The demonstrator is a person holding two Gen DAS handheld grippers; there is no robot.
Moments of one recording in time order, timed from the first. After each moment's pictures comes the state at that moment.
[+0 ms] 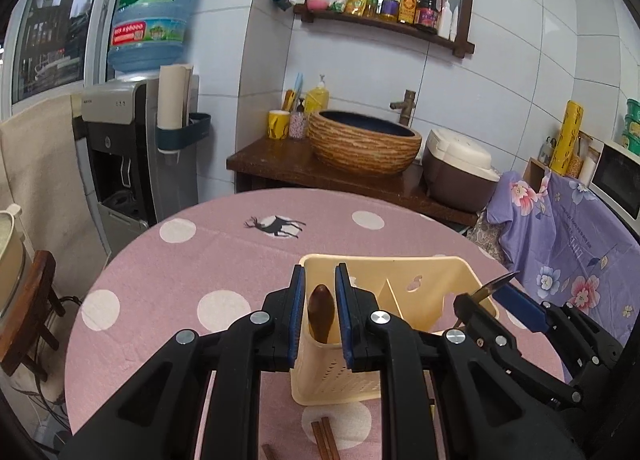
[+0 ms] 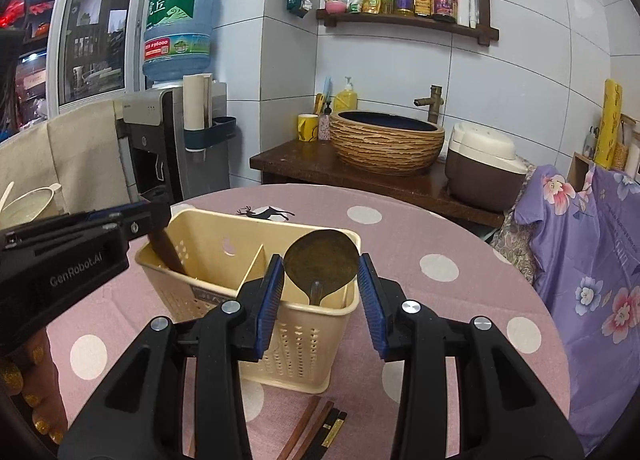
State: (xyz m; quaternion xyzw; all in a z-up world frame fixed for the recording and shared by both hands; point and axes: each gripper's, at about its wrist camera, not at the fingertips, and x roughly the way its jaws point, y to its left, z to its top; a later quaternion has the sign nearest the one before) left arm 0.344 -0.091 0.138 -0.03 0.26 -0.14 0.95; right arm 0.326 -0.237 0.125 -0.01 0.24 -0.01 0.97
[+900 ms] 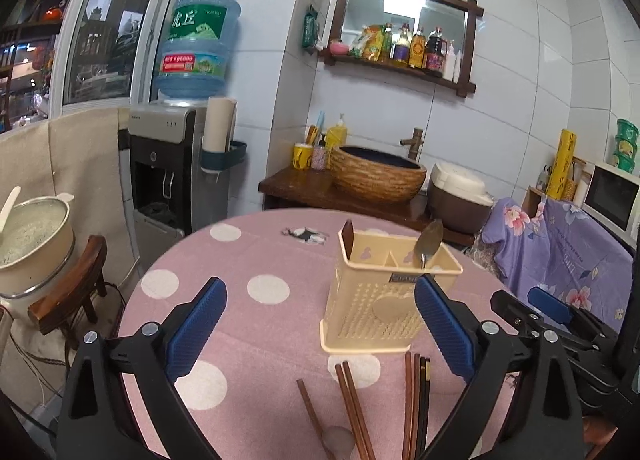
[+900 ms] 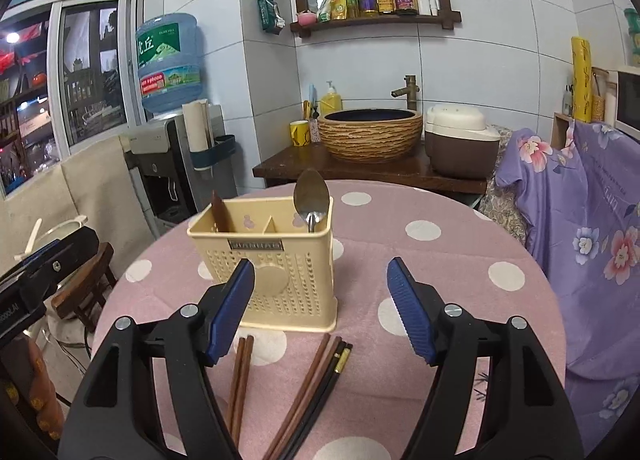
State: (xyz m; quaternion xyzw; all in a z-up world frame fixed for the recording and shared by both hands) left arm 0.239 -0.044 0.147 -0.06 0.21 -0.11 0.97; right arm 0.229 -0.258 0.141 0.06 0.24 -0.02 0.97
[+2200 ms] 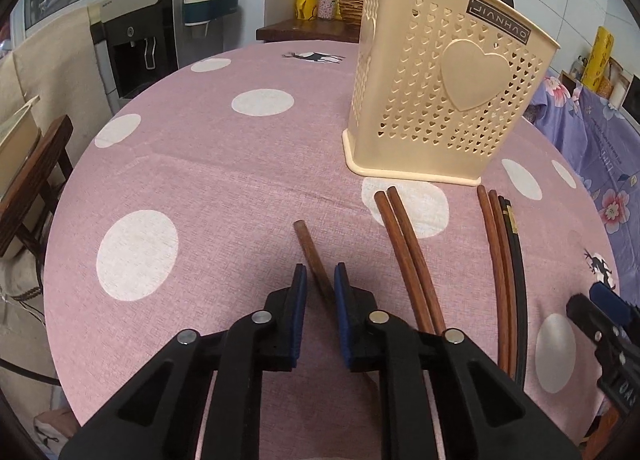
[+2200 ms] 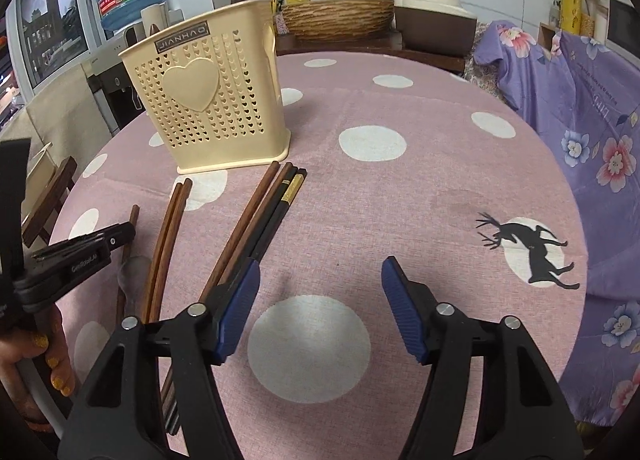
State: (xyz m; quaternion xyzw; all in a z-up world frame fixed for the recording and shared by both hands) left arm 0.272 -0.061 0.002 0.00 0.43 -0.10 0.90; right arm 0.207 -0.281 0.021 0.09 0.40 -0.05 0.91
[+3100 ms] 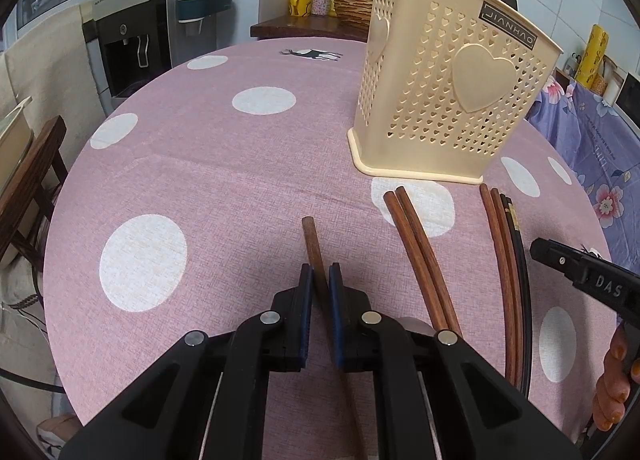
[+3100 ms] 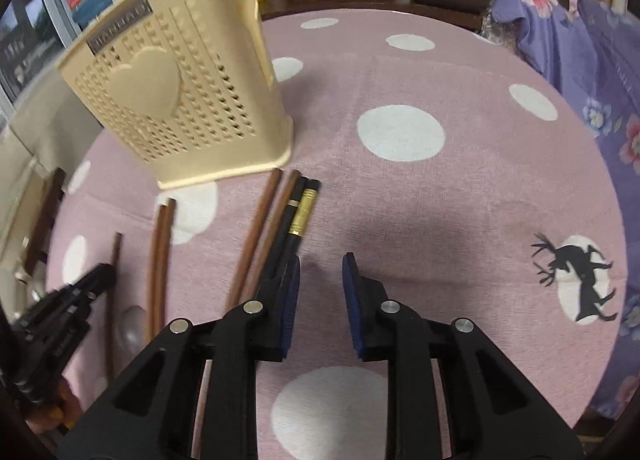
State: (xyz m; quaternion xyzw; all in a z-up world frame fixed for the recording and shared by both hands) left arm 0.284 -0.051 0.002 0.00 0.44 -0.12 0.89; right arm 0.274 -0.286 0.012 0.15 0.47 -0.03 0.87
